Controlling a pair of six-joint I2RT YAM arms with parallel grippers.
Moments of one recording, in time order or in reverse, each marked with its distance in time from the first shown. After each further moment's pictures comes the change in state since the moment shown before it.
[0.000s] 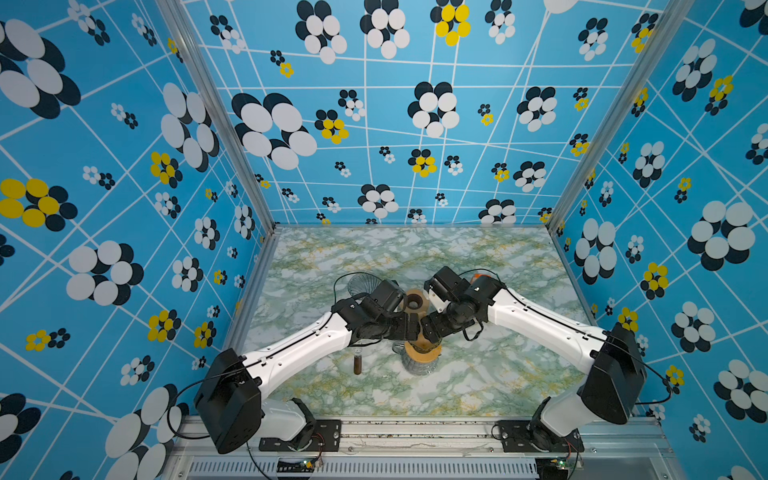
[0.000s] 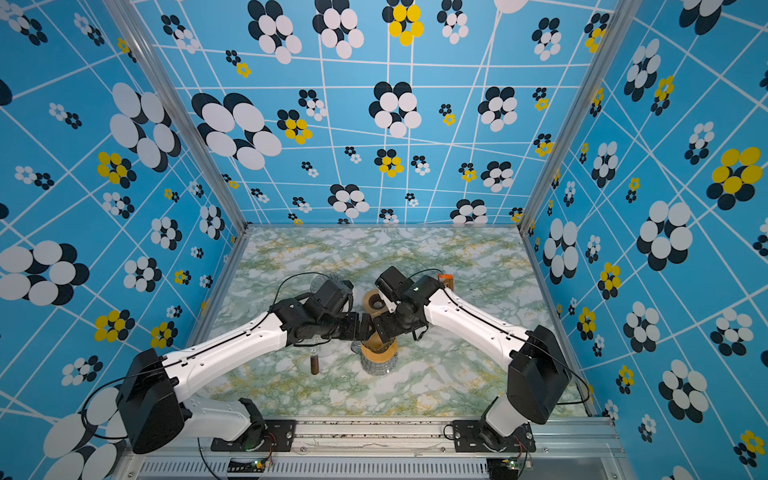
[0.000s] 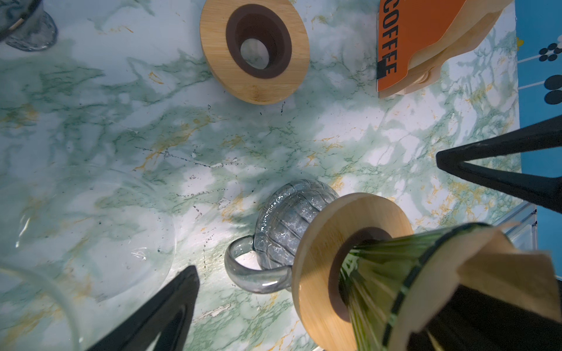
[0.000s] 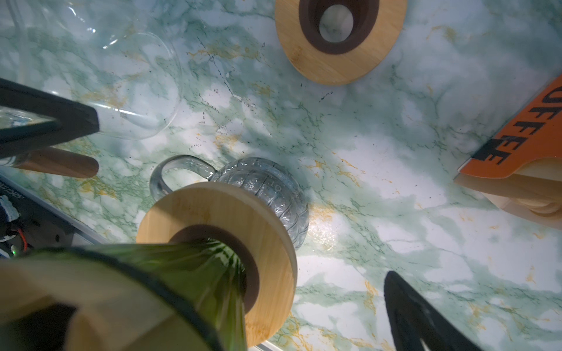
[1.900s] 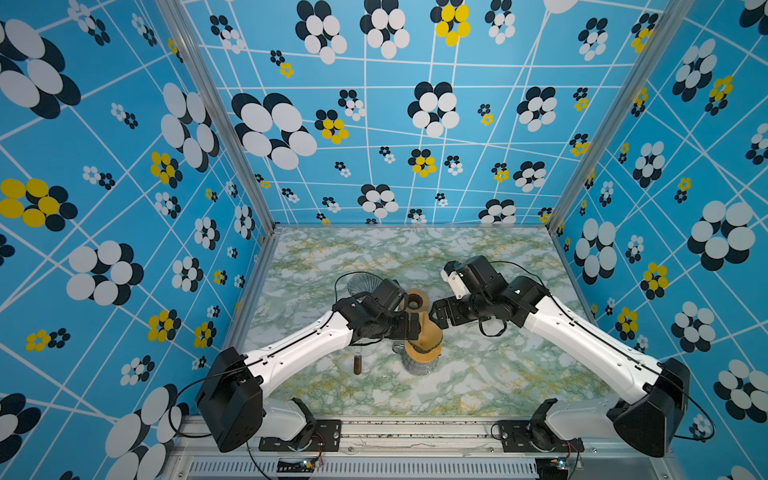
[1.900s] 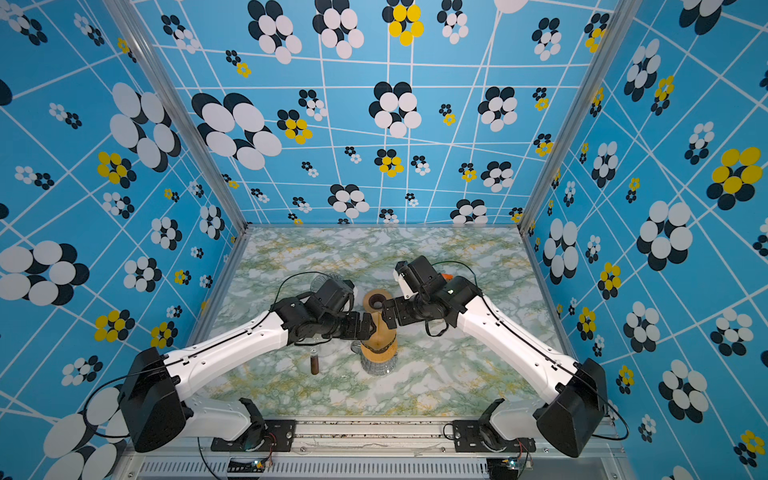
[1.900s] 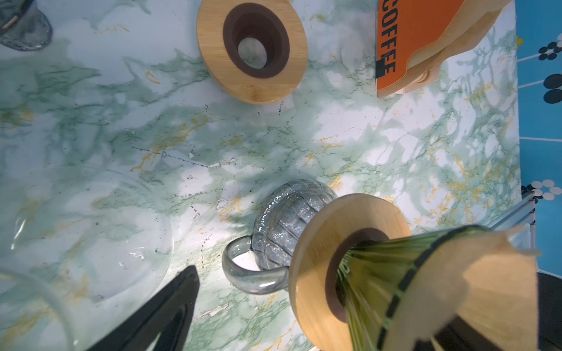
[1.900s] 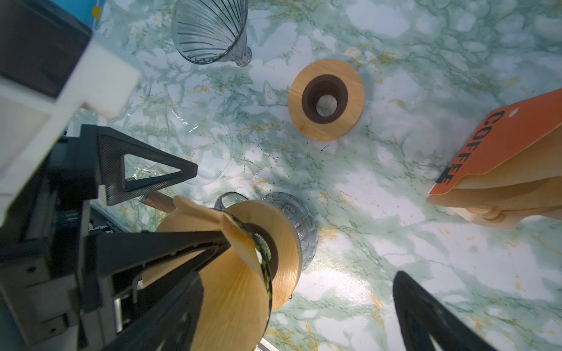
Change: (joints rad) left arm 0.000 0.008 0.023 -0.008 0.008 -0.001; right arm -0.084 -0.234 -0.040 0.087 -0.049 0.053
